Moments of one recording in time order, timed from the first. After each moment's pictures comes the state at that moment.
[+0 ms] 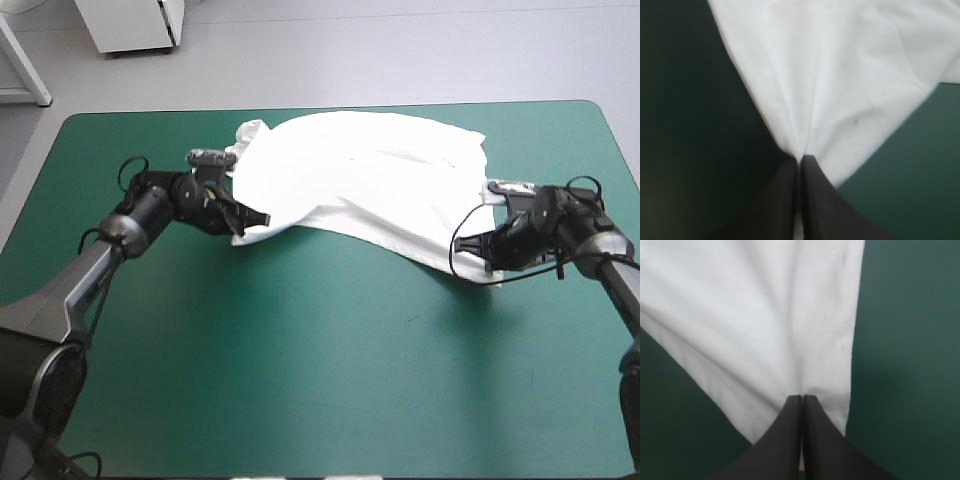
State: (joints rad) left arm -0.27 1.70 -1.33 -0.16 0.72 0.05; right arm 0.06 1.57 -1.13 0.16 0.87 -0.02
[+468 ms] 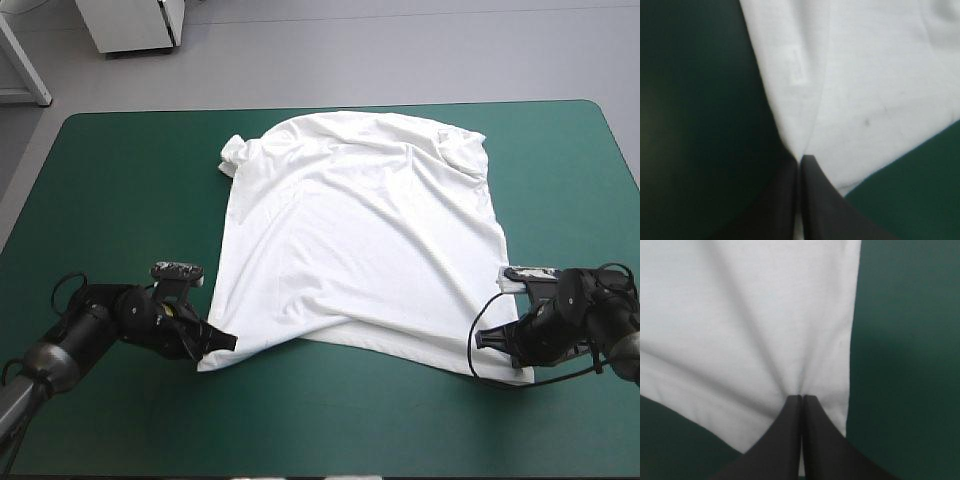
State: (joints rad) left arm -0.27 1.21 -0.71 -0.25 0.84 0.08; right arm 0.06 1.23 -0.75 0.10 1.02 -0.02
